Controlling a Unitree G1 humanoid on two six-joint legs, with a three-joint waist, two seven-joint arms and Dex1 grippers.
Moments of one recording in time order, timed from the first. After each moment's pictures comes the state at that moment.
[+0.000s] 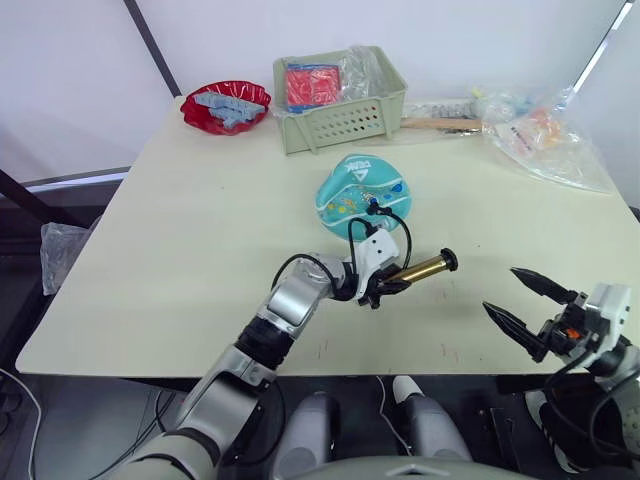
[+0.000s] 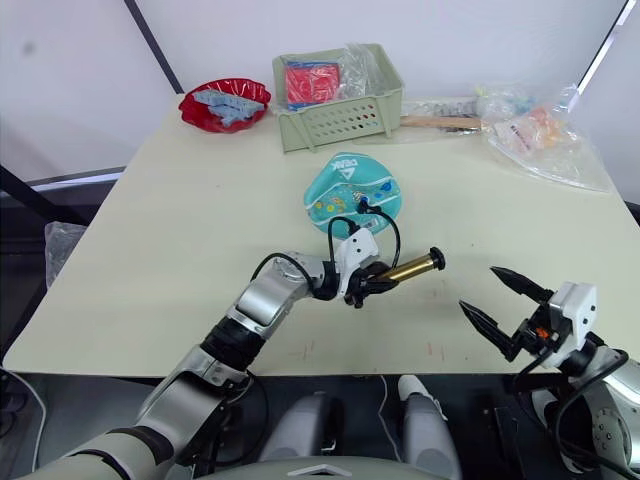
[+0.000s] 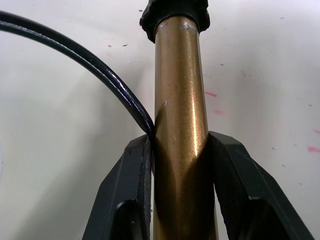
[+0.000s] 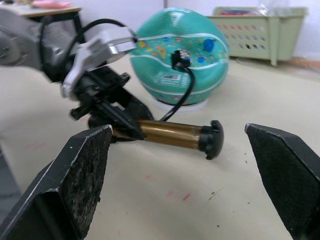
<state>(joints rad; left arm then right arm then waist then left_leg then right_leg) -0.59 0.24 -0.43 0.19 -0.08 0.50 -0.84 0.27 -0.51 -0.30 -0.29 0.60 0.09 0.91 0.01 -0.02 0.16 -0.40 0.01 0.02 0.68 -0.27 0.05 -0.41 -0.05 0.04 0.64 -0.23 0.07</state>
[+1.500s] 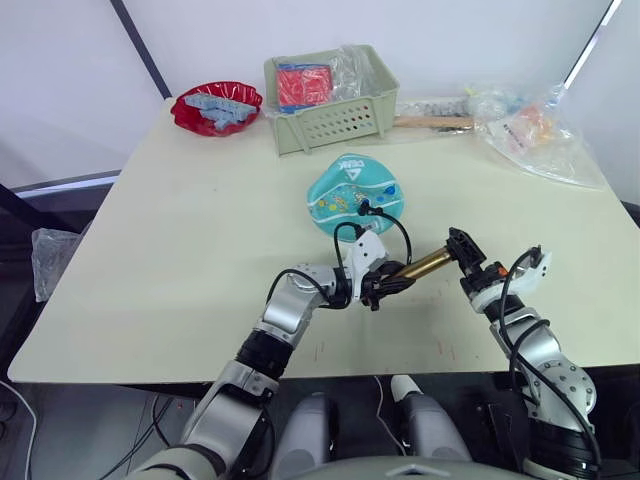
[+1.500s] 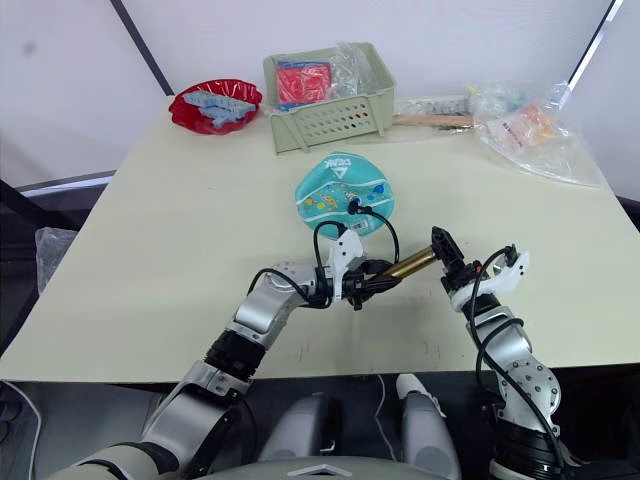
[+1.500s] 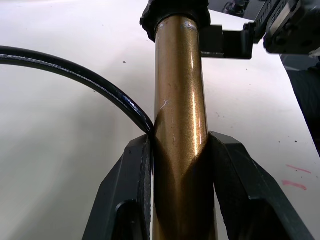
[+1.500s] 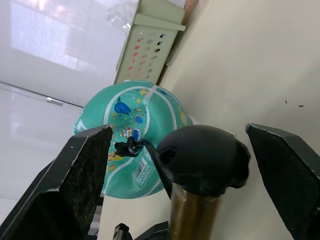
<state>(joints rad) -0.51 0.17 -0.32 0.29 -0.14 0.25 -0.91 -0.03 -0.04 -0.28 -0.27 1.23 0.59 -0.01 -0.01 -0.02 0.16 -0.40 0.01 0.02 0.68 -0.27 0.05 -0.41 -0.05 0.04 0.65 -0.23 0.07</state>
